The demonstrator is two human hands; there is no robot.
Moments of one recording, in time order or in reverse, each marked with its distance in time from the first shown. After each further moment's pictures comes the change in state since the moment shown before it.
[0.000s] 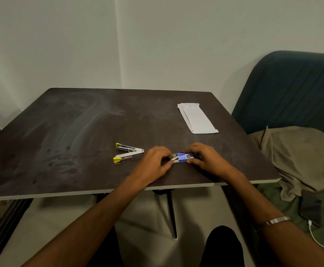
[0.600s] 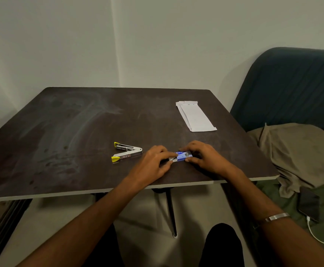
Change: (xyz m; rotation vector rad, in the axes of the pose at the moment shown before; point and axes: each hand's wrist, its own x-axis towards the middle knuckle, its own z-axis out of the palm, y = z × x) left_hand -0.007 -0.002 0.003 0.032 -0.006 0.046; right_hand 0.001 0.004 0.002 0.026 -0.024 0.010
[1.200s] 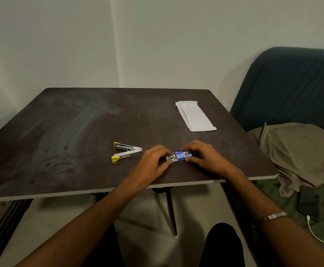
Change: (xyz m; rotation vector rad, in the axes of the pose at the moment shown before) left_hand 0.000 0.004 -0.003 -0.086 0.056 -0.028; right_hand -0.001 0.000 0.000 0.020 0.008 0.013
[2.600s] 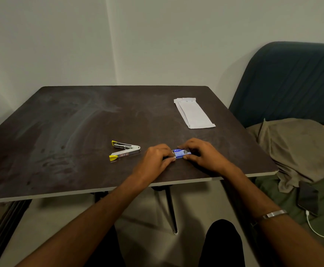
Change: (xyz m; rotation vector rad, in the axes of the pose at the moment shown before) left_hand 0.009 0.006 0.008 -0.017 -0.018 0.033; right_hand -0.002 -0.001 0.003 -0.006 0.039 -0.013
